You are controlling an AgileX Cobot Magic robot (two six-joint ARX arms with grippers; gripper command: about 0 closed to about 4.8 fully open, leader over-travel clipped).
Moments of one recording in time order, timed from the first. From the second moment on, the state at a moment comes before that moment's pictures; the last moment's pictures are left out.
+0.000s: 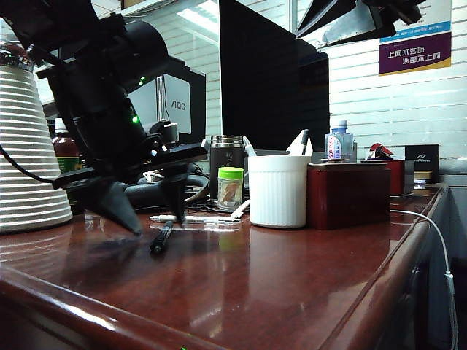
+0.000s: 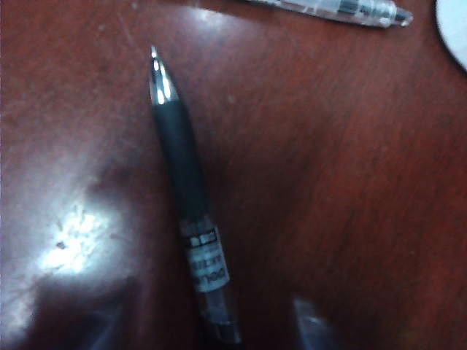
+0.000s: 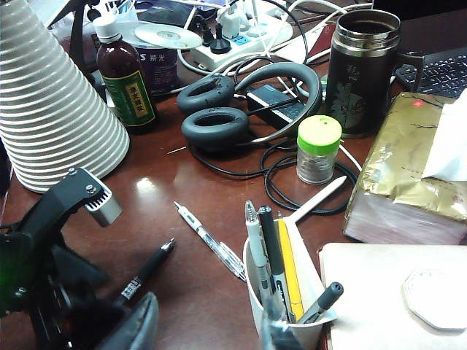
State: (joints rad) left arm -0.57 1.67 0.99 -0.28 -0.04 -0.40; right arm 0.43 1.18 0.94 -0.07 -0.26 0.05
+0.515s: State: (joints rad) left arm -0.57 1.69 1.00 -0.21 -0.01 -0.39; right arm 0.43 1.16 0.94 -0.07 -0.26 0.05
